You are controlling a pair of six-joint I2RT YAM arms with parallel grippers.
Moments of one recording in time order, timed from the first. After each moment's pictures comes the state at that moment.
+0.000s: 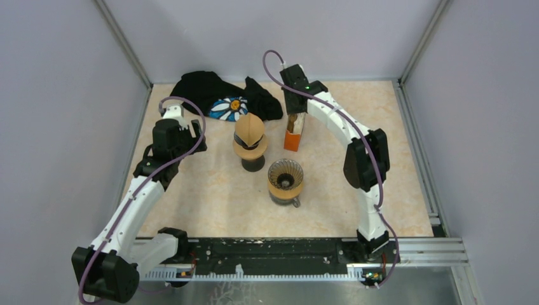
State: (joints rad) left arm -0.22 1.00 0.83 -0.31 -0.22 -0.23; right arm 0.53 2.06 1.95 -0.75 0.26 0.24
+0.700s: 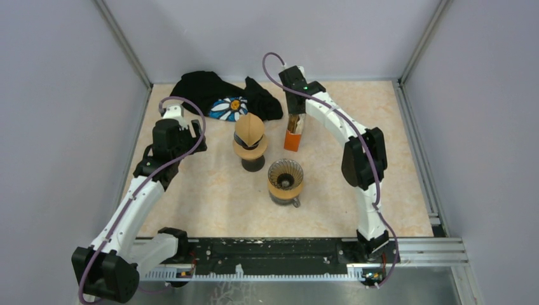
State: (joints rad) left arm -0.22 1.00 0.83 -0.31 -0.22 -0.23; right arm 0.53 2.09 1.96 -0.77 0.35 0.24
